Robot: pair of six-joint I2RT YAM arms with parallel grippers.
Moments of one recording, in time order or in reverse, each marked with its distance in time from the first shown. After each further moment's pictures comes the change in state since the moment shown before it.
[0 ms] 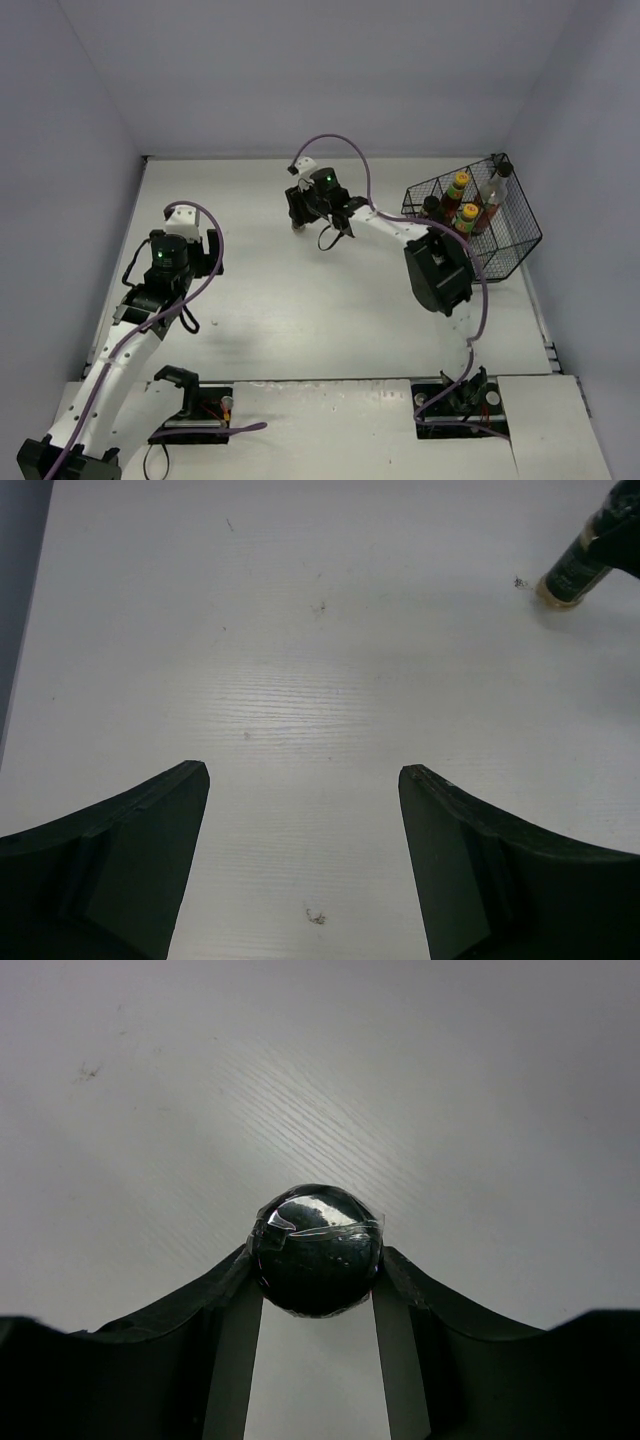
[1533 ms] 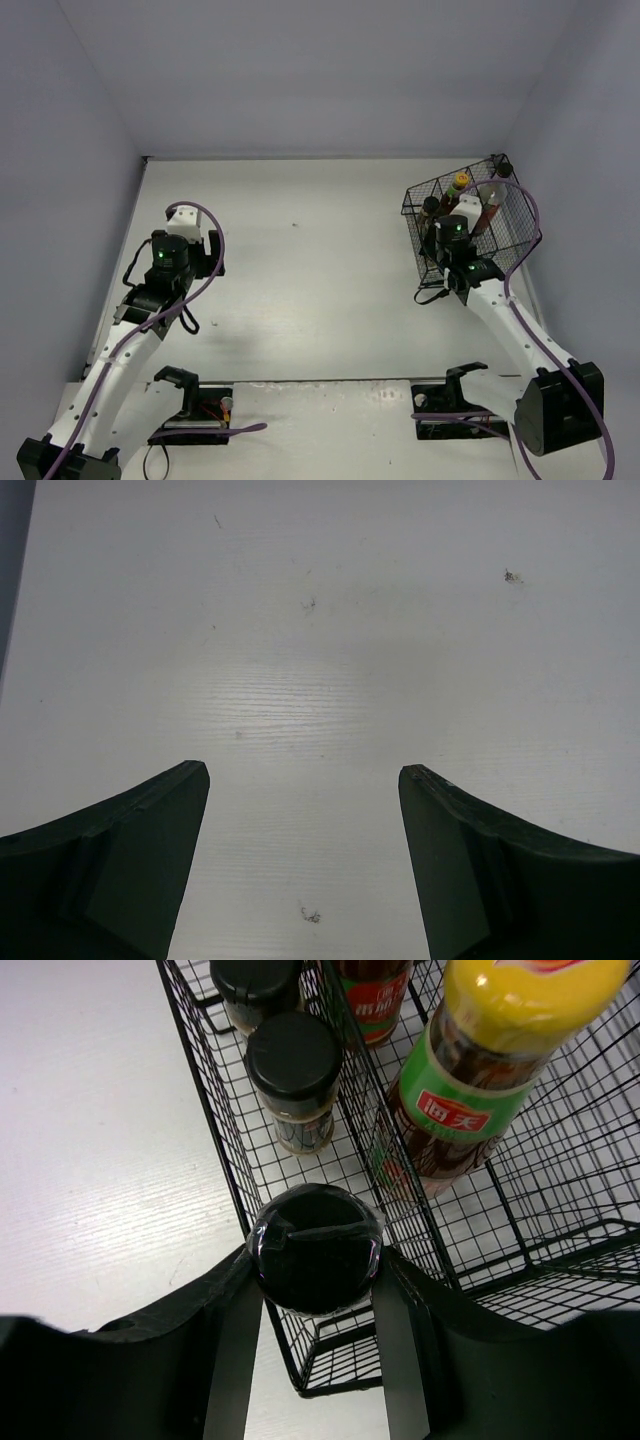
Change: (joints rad) left arm -0.002 0.006 0.000 0.000 0.022 0.000; right arm -0.393 -1.073 -0.875 -0.280 0.501 0.329
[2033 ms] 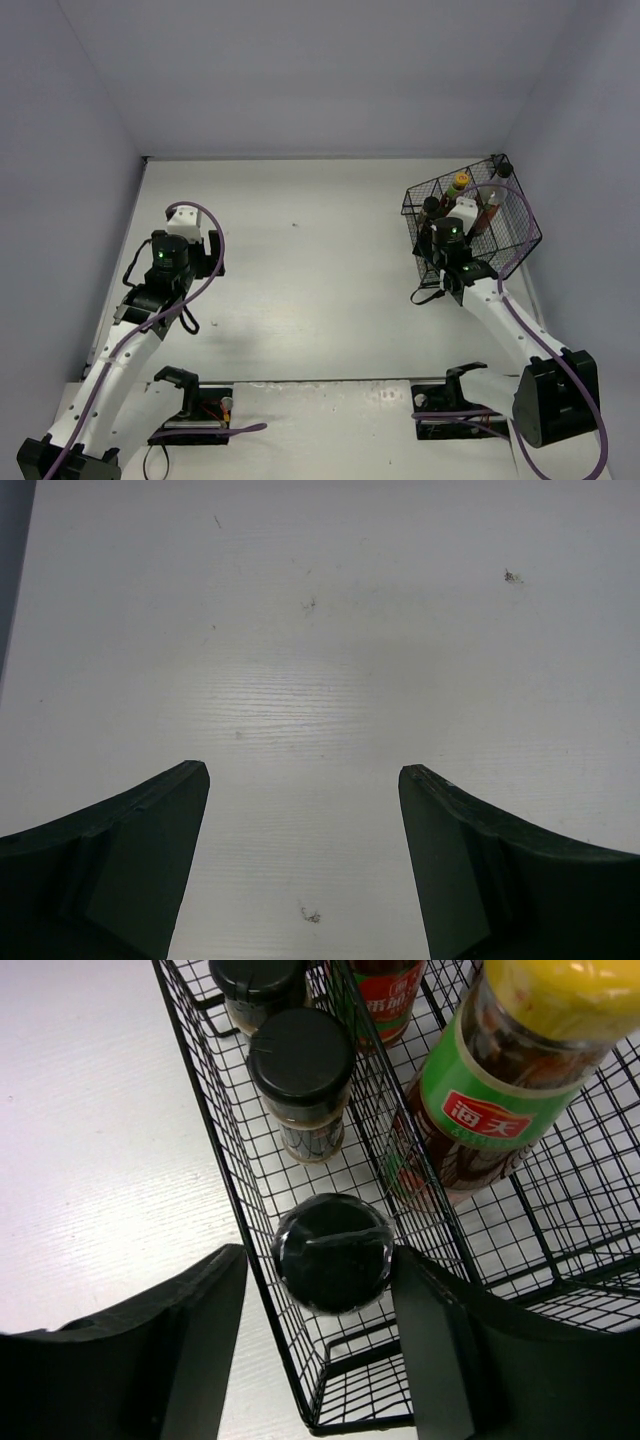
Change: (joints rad) left arm 0.000 0.000 0.000 0.000 0.000 0.000; right arm 0.000 0.053 -0.063 0.110 0.003 0.024
